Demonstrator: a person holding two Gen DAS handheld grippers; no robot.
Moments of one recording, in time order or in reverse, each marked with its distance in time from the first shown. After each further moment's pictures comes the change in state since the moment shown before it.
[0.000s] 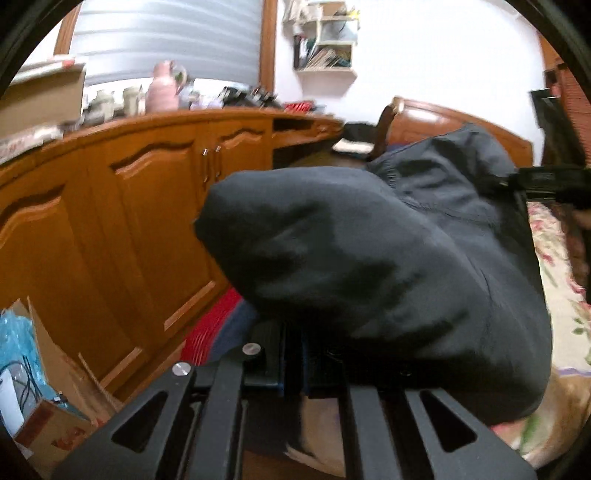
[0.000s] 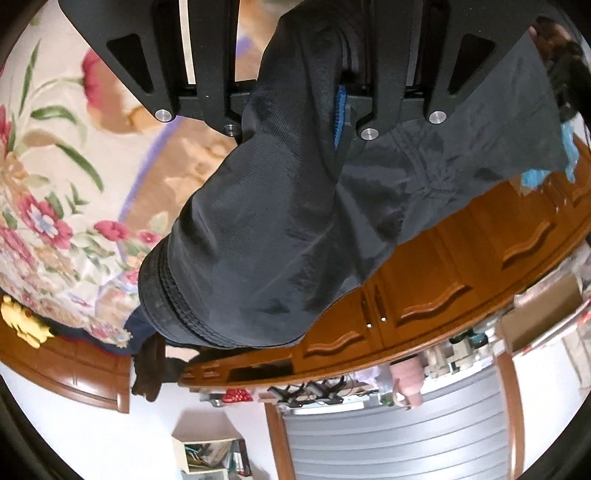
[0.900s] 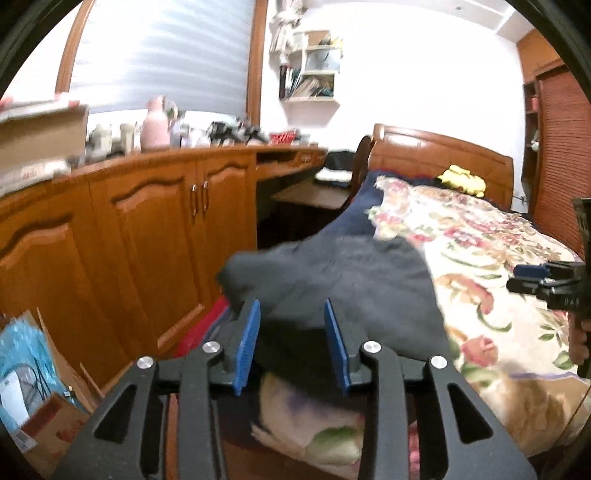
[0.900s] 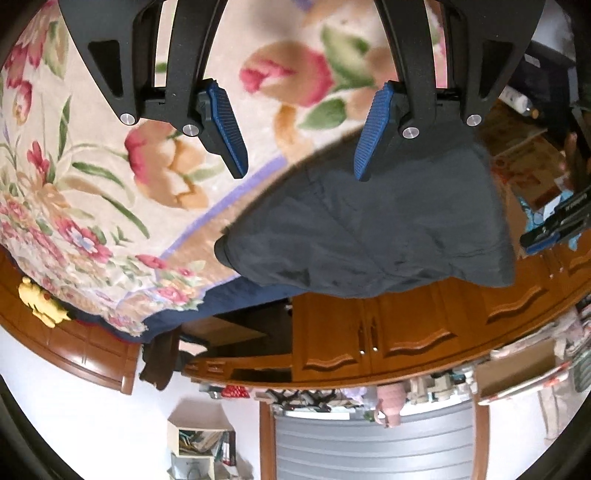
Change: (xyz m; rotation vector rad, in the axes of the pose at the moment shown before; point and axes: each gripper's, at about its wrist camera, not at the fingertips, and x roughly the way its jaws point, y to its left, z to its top) left arm -0.093 -0.044 0.016 0.030 -0.144 -0.058; right arm -0.105 -0.001 -0.116 -0.137 -0.043 -0.076
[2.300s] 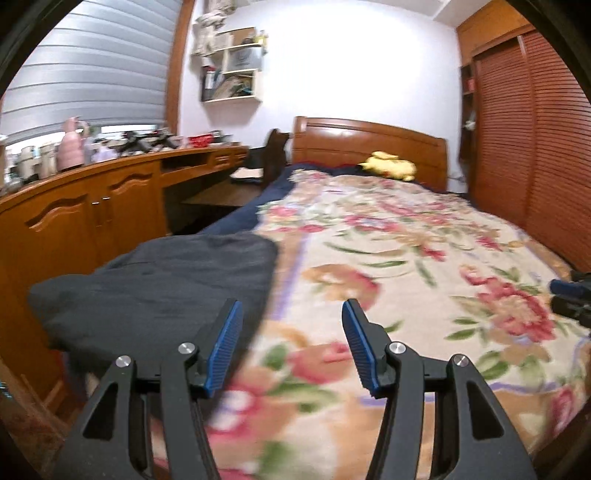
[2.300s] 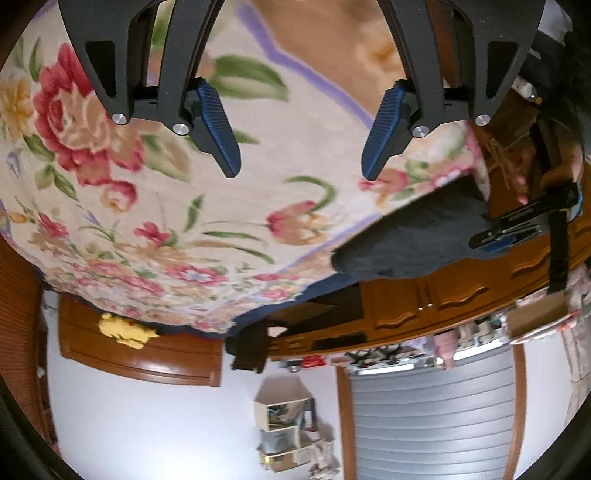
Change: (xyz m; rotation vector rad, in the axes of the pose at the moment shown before) left arm -0.006 -0.209 -0.006 0.085 0.030 -0.246; right arm -0.197 -0.113 -0.140 0.201 -0.132 -0.192
